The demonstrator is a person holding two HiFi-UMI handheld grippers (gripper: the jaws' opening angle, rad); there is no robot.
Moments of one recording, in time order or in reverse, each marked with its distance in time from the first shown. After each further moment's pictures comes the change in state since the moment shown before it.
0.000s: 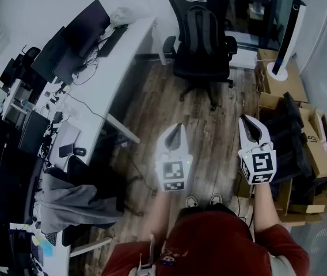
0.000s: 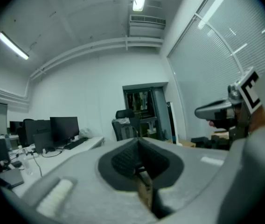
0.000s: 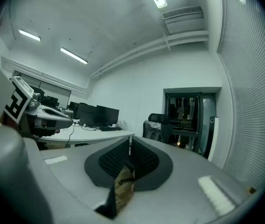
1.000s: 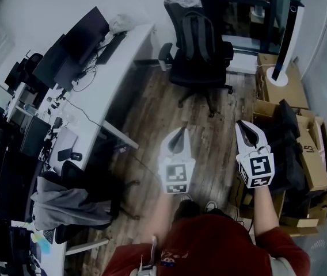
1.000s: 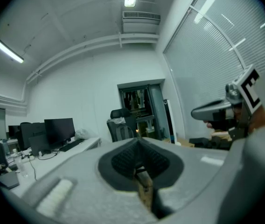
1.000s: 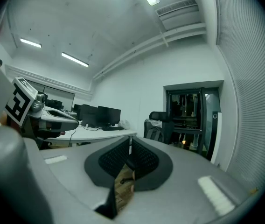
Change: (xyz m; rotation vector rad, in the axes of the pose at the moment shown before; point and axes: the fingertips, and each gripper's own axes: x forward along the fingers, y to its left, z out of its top) left arm 0.057 -0.089 0.004 0.033 0.029 -0.008; right arm -0.006 -0.079 -0.027 0.037 0.009 0.070
